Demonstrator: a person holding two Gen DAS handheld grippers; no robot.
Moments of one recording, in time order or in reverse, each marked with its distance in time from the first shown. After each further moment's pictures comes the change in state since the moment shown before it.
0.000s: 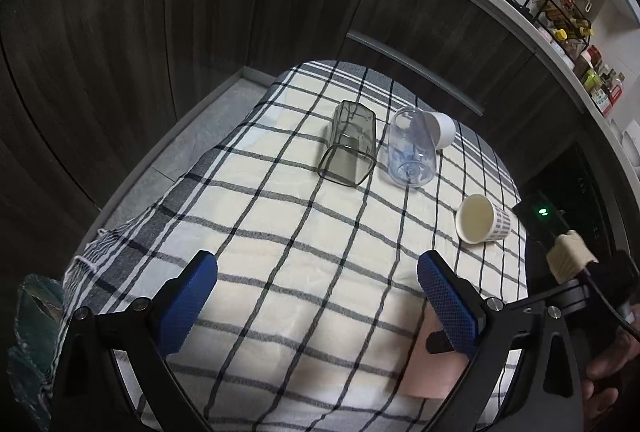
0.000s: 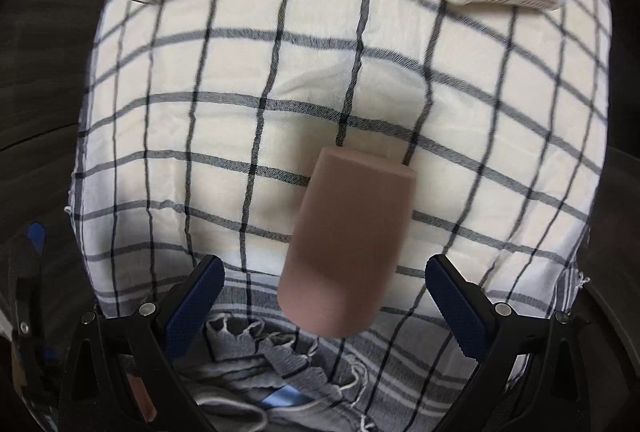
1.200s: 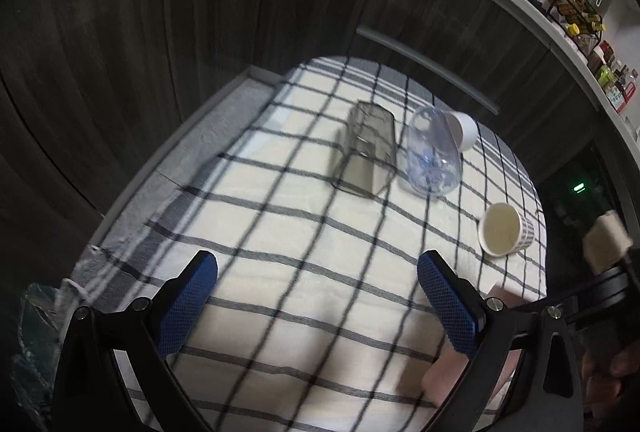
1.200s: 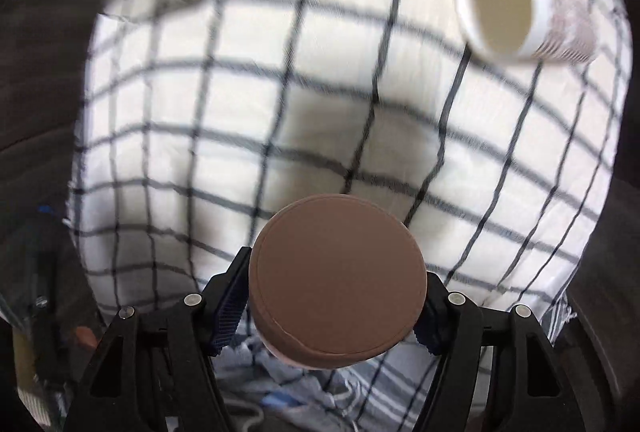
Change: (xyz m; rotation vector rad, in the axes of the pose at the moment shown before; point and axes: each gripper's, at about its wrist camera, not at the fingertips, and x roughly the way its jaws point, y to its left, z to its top) left arm 0.027 0.008 0.012 0.011 -0.007 0.048; right arm -0.016 0.019 0.024 -0.061 -0.059 -0.013
